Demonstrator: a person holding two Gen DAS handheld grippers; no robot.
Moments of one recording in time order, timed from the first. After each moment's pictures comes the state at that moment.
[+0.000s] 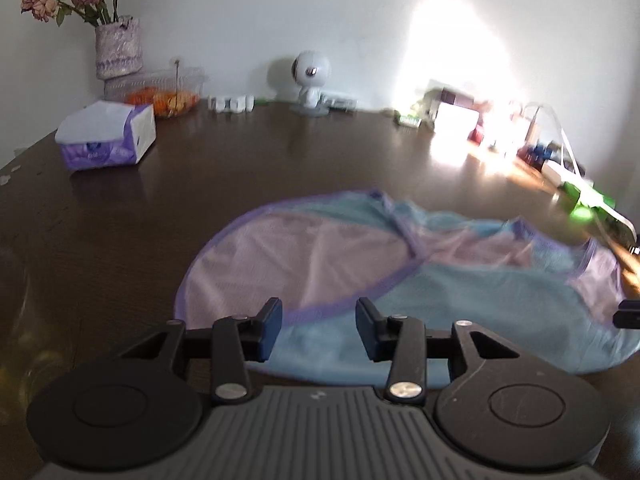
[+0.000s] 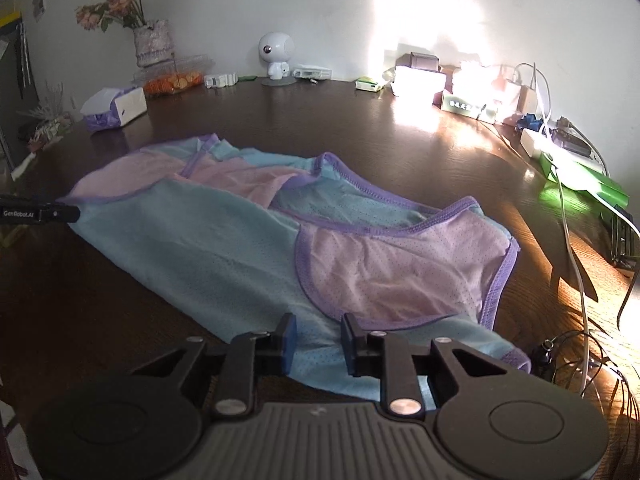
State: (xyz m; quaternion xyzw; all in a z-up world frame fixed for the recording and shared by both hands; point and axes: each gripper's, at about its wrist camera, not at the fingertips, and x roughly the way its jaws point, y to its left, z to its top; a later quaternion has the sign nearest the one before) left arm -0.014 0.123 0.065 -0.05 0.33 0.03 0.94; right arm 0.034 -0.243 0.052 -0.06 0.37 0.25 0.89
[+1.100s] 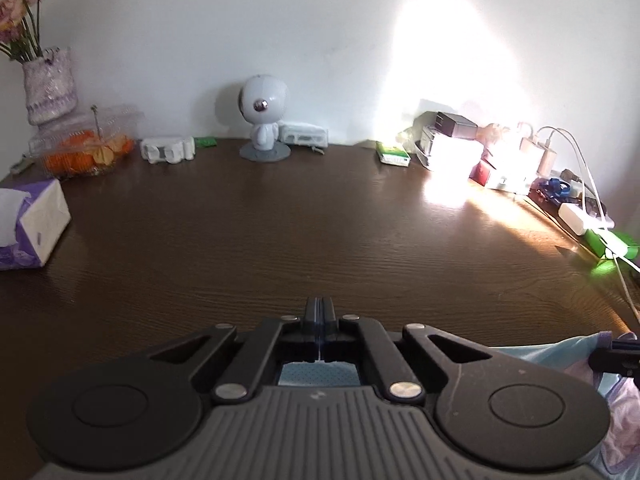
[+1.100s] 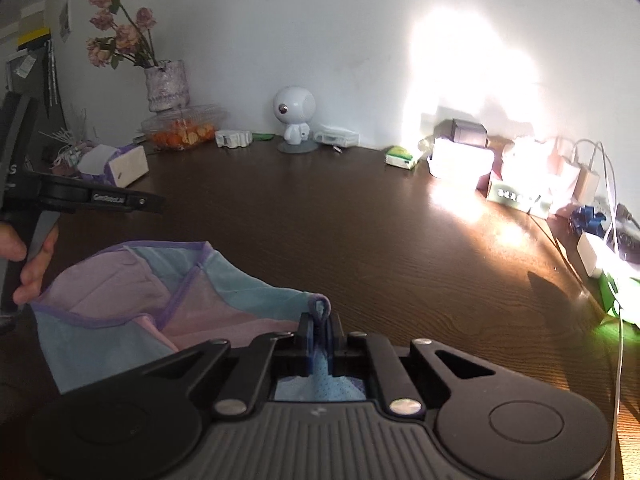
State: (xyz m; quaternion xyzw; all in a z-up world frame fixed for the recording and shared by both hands) left arm 0.164 0.093 0.067 -0.05 0.36 0.01 0.93; right arm 0.142 -0.174 0.070 -0.08 0.32 0.30 0.89
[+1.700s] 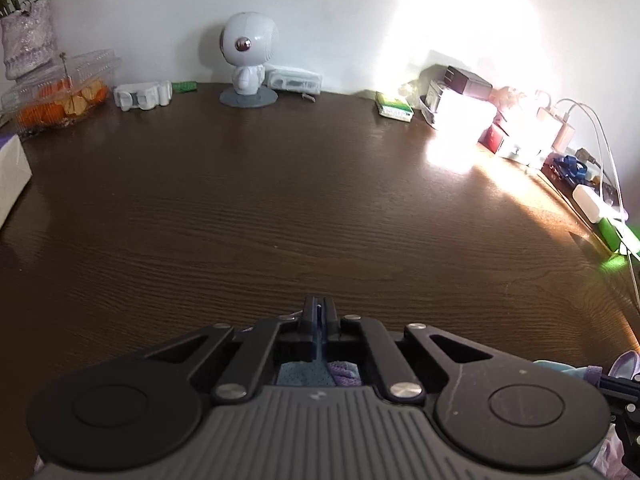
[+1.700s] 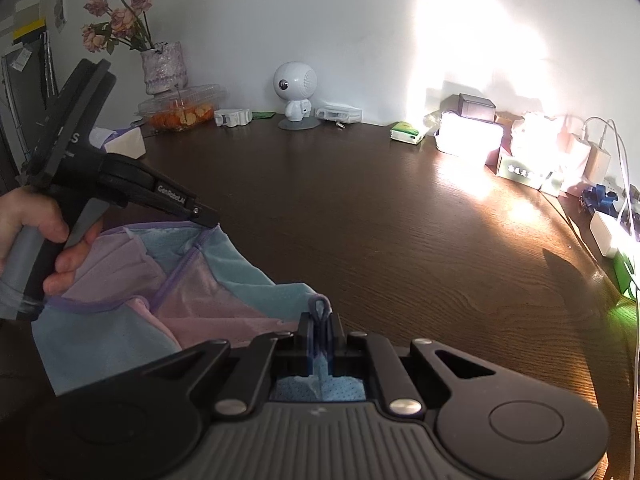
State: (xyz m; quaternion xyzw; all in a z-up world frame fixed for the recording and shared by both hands) left arm 0.196 0.075 0.041 -0.06 0.40 0.01 0.91; right arm 0.154 -0.166 0.049 -0.07 0.35 0.29 0.89
